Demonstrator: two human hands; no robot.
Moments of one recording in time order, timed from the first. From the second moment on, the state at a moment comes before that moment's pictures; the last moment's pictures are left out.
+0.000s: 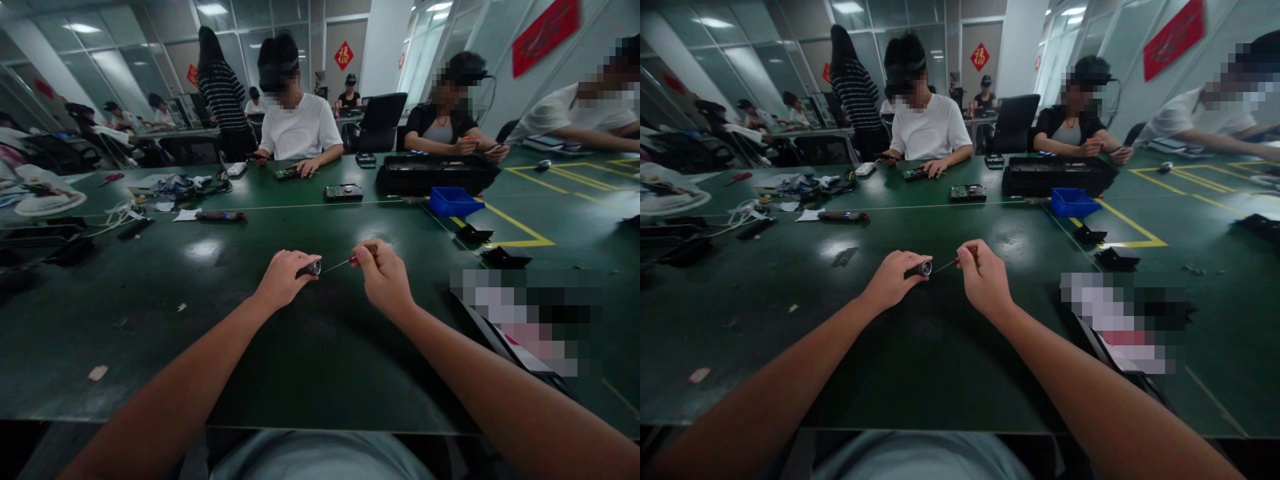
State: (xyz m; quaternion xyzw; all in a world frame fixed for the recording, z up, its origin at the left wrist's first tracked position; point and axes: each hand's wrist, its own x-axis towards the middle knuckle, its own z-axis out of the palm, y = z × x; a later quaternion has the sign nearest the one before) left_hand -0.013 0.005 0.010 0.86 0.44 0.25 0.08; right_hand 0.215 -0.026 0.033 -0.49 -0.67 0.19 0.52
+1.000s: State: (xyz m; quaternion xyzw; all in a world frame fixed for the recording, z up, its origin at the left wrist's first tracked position) left_hand -0.013 0.005 0.010 0.86 0.45 0.23 0.07; right_hand 0.214 -0.027 0.036 -0.48 -0.72 0.14 0.48
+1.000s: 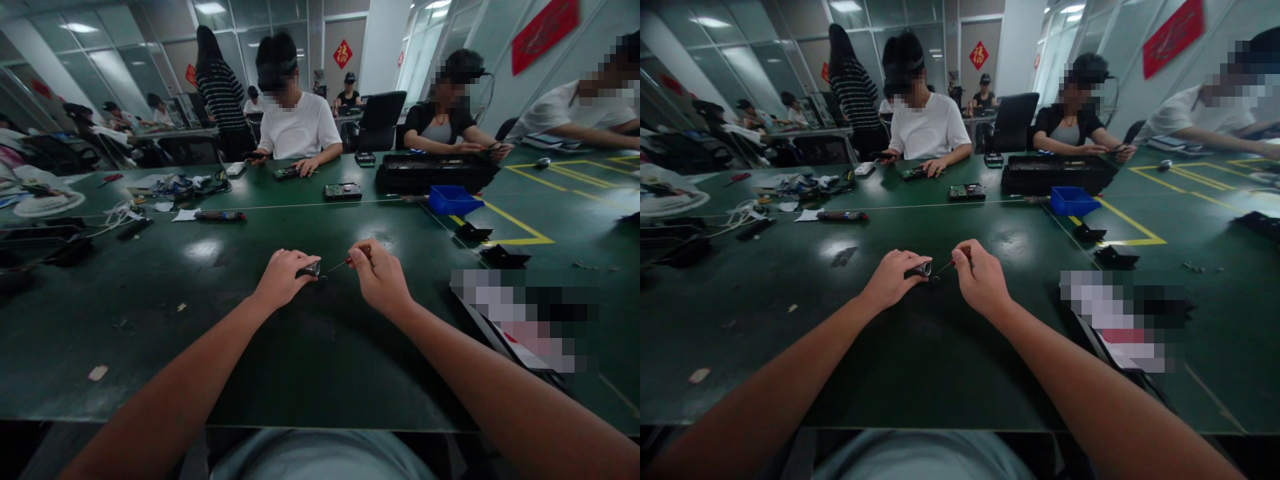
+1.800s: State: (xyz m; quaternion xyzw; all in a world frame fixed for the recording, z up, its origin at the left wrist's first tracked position) left_hand -0.002 0.017 0.030 0.78 0.52 0.25 0.25; right_hand 0.216 -0.027 0.034 -0.49 -0.69 0.15 0.51
